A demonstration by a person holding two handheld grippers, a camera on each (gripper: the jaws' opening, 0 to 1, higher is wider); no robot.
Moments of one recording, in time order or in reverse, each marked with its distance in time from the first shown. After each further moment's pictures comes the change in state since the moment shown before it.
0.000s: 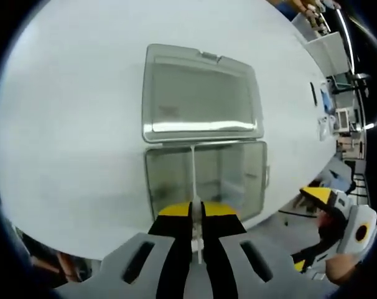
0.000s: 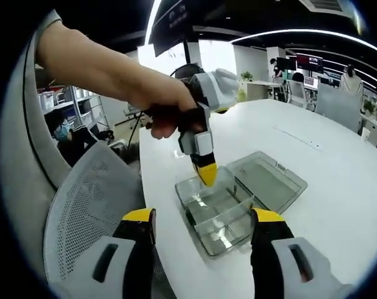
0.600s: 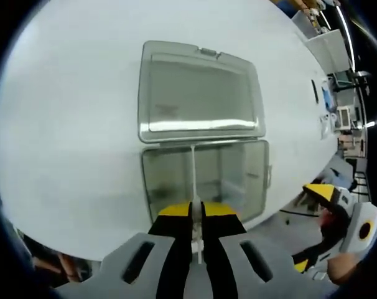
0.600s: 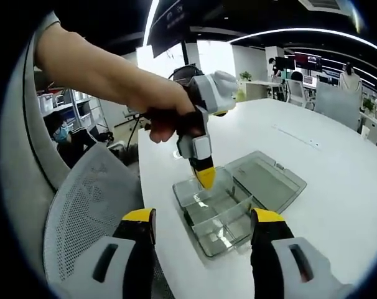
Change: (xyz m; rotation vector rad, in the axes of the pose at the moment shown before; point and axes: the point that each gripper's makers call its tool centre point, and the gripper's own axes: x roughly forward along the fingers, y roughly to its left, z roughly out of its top) left arm 0.004 -0.001 -0.001 0.008 0.011 0.010; right arm 0.001 -0.003 0.000 0.012 -0.002 -0.002
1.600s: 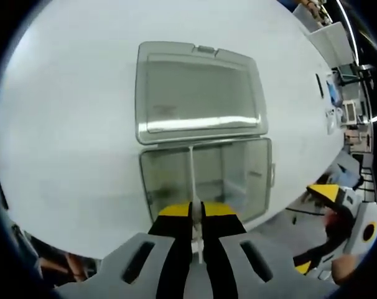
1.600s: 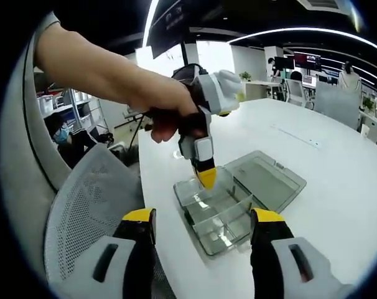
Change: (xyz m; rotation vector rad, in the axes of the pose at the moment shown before) left arm 0.000 0.000 0.000 0.027 0.017 0.050; right arm -0.002 0.000 -0.001 0.006 -0.004 0.001
